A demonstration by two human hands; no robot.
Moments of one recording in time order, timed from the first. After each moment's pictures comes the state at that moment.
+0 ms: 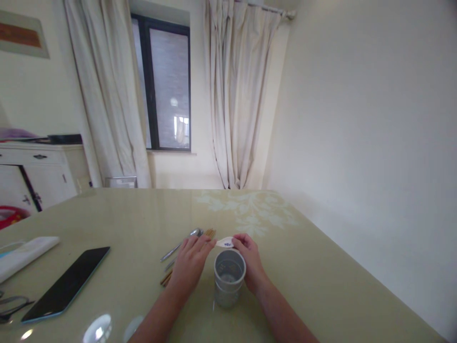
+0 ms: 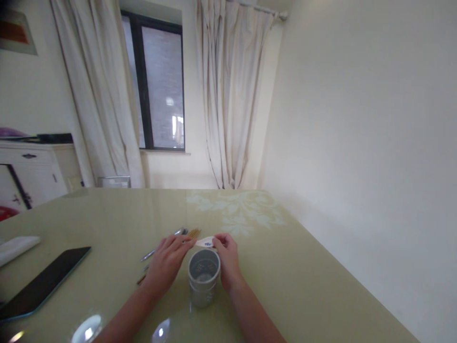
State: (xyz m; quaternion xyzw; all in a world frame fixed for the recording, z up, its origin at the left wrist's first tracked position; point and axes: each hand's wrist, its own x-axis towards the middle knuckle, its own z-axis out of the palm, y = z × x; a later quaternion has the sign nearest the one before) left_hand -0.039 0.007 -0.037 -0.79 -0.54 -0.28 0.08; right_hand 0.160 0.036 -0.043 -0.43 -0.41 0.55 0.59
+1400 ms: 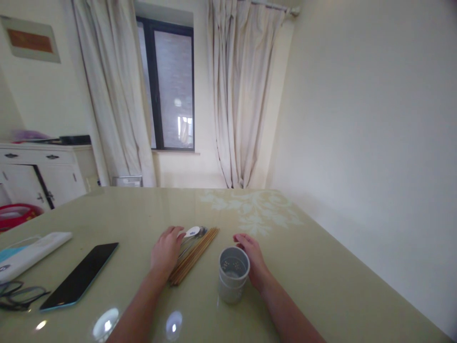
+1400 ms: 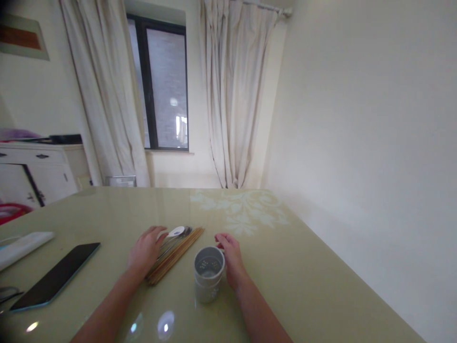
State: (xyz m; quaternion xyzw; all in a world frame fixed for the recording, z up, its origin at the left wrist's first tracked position) left_hand -0.111 0.030 -0.037 -0.63 -0.74 -0.25 0.02; right_hand 0.161 0.045 -0.048 -0.43 -0.38 0.58 0.58
